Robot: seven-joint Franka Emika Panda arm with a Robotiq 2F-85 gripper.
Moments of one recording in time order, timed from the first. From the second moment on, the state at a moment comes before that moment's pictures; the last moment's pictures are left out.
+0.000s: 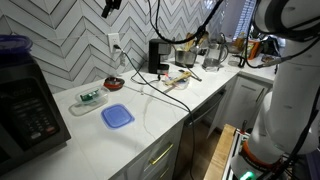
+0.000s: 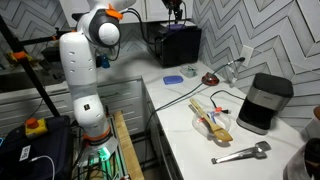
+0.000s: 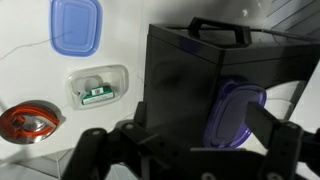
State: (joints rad) arm 0.13 0.15 0.13 -1.13 0.43 1.62 0.34
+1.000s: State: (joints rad) arm 0.30 0.66 0.16 -0.55 0.31 1.59 0.57
